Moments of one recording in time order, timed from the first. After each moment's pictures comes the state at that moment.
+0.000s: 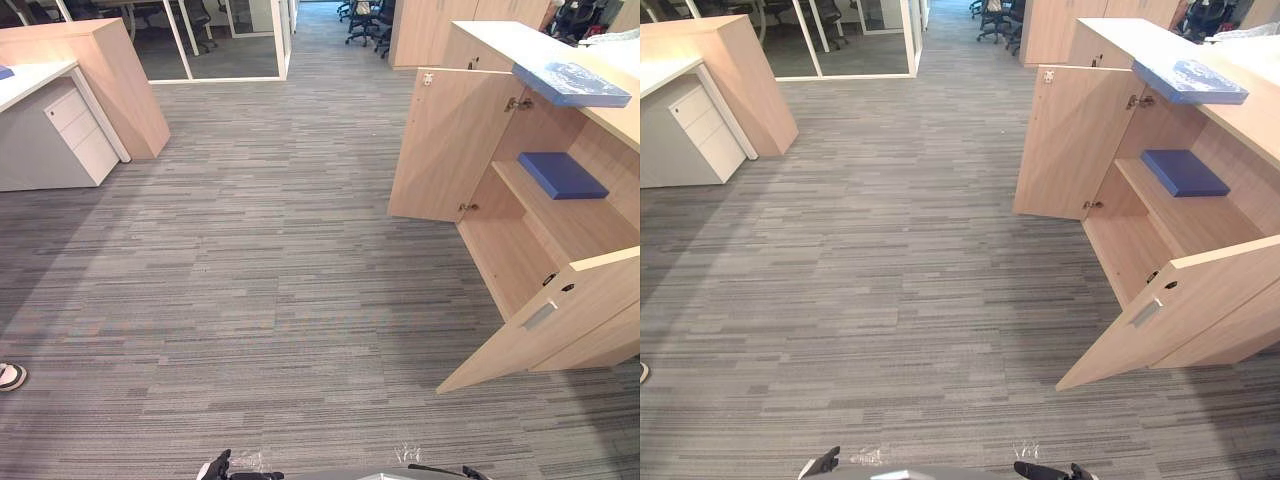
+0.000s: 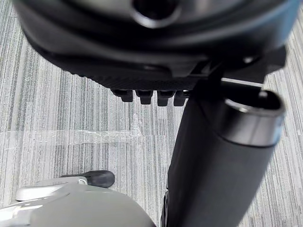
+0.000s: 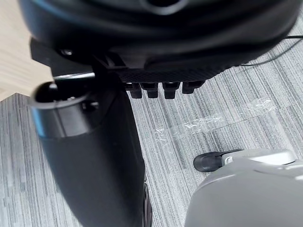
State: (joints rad) left arm 0.15 0.14 0.01 1.14 -0.01 -0.11 0.10; right arm 0.06 -0.09 -0.29 1.19 0.01 0.03 -0.12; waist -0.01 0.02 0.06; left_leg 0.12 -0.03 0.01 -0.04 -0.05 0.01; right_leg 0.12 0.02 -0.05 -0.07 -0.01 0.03
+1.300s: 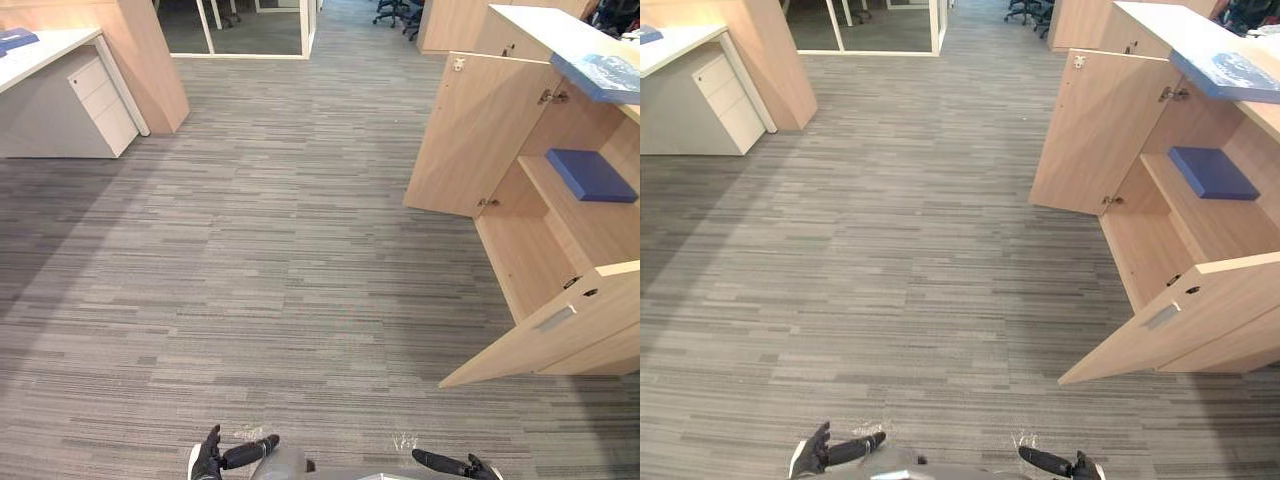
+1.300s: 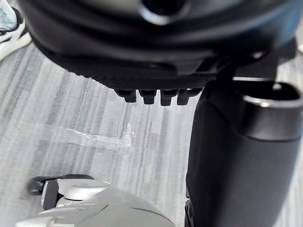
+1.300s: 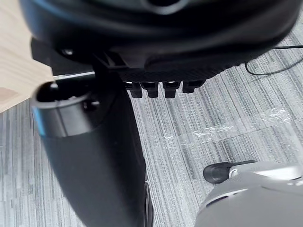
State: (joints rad) left arm 0.16 0.08 0.17 0.99 -0.01 -0.15 0.15; right arm 0.06 -0.08 -0.32 1.15 0.03 0.01 -0.16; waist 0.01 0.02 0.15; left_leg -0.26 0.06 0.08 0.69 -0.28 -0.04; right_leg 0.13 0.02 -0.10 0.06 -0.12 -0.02
